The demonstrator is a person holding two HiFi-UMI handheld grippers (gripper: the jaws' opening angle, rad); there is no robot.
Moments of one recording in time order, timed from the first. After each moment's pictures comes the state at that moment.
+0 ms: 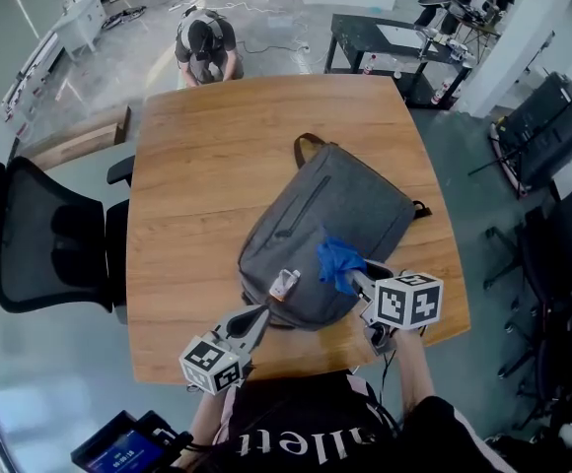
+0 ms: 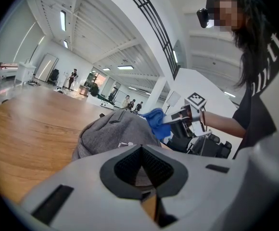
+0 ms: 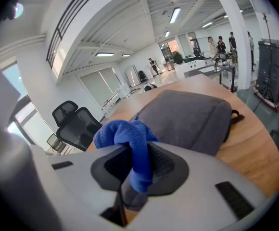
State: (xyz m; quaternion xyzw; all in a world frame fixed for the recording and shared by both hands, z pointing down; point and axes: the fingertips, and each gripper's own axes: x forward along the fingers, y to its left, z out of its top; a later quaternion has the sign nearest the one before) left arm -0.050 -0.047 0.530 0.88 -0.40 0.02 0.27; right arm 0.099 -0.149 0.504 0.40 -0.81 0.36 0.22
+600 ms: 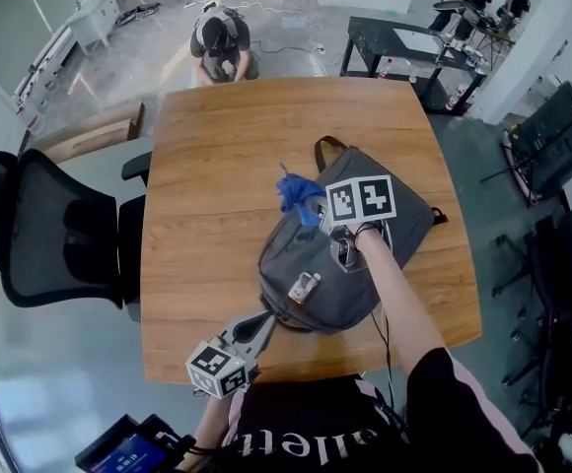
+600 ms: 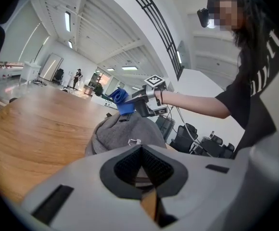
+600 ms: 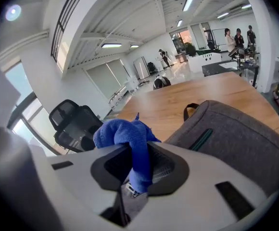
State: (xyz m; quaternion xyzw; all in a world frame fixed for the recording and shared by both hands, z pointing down) left arm -0.078 -0.038 0.536 0.87 -0.42 0.02 0.28; right arm -0.041 -0.290 0.508 0.34 -0.83 0.36 0.26
